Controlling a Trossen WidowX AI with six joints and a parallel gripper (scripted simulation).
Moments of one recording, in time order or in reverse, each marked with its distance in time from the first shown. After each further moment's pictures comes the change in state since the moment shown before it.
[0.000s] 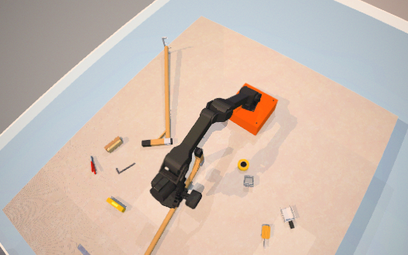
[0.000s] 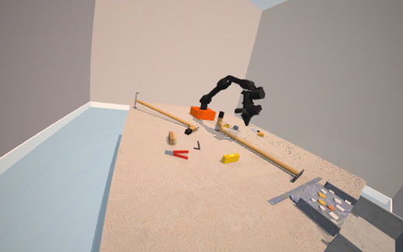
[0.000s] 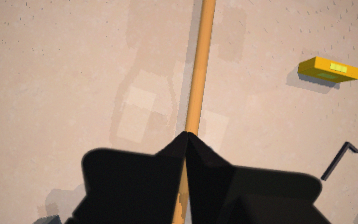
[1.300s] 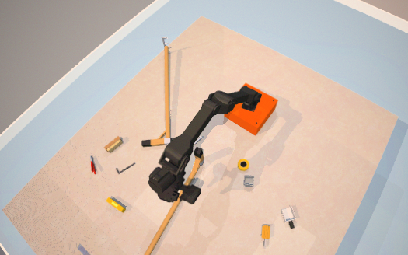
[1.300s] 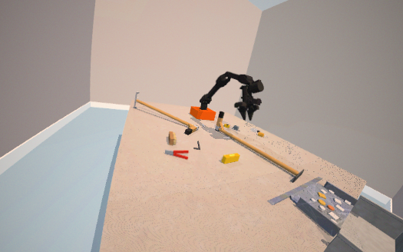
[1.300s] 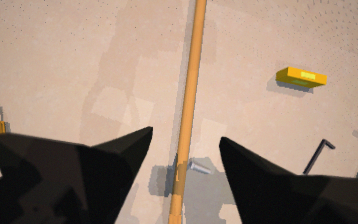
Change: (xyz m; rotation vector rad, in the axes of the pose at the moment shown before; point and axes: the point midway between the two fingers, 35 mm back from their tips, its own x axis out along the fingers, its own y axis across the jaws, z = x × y) arm -0.034 -0.006 0.005 0.012 -0.069 -0.006
